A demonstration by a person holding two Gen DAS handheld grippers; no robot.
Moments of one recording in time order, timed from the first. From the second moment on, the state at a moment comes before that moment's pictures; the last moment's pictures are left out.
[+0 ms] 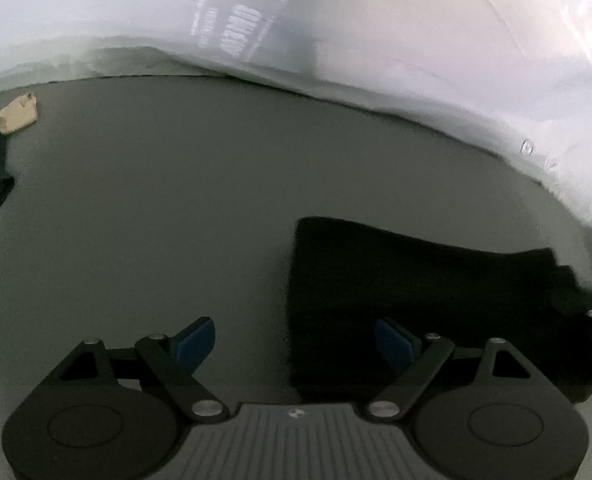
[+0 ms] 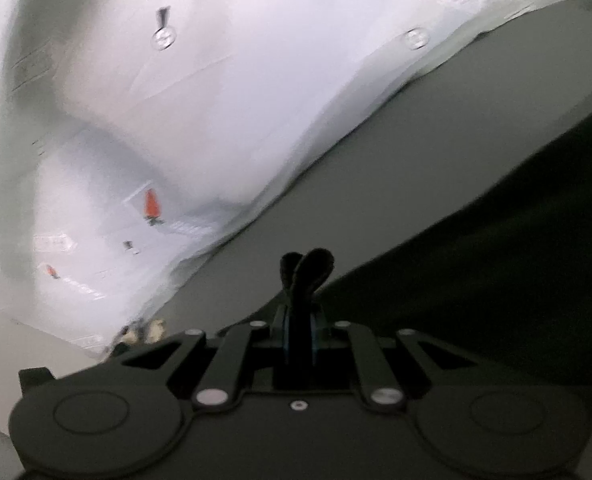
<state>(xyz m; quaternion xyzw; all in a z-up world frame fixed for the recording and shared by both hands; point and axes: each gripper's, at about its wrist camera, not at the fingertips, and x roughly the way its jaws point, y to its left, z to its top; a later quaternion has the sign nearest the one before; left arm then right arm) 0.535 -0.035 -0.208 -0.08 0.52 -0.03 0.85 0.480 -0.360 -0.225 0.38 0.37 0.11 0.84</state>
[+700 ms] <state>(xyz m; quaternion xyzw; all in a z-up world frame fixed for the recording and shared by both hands) 0.543 -0.083 -0.206 0.01 0.55 0.00 0.84 0.461 -0.430 -0.264 0.46 0.34 0.07 0.81</state>
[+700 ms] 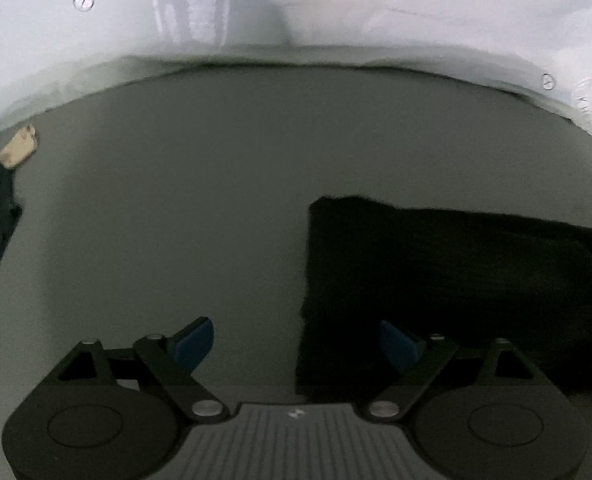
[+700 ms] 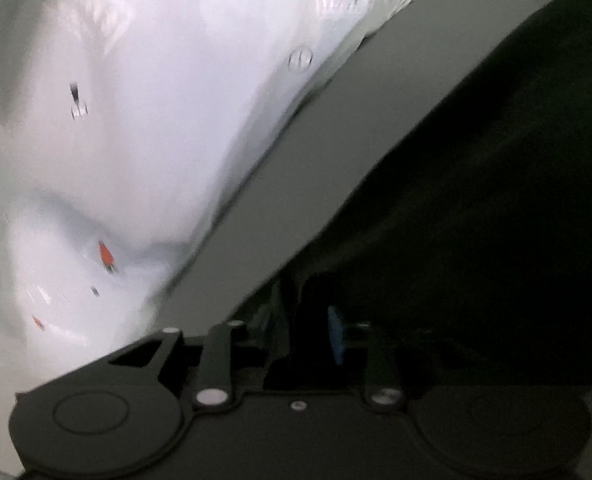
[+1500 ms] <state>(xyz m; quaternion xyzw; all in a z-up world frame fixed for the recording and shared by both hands) 0.553 -0.161 -0.230 0.07 0.59 -0.05 0.80 0.329 -0.582 -0.270 0.52 0.24 -0.22 0.79</state>
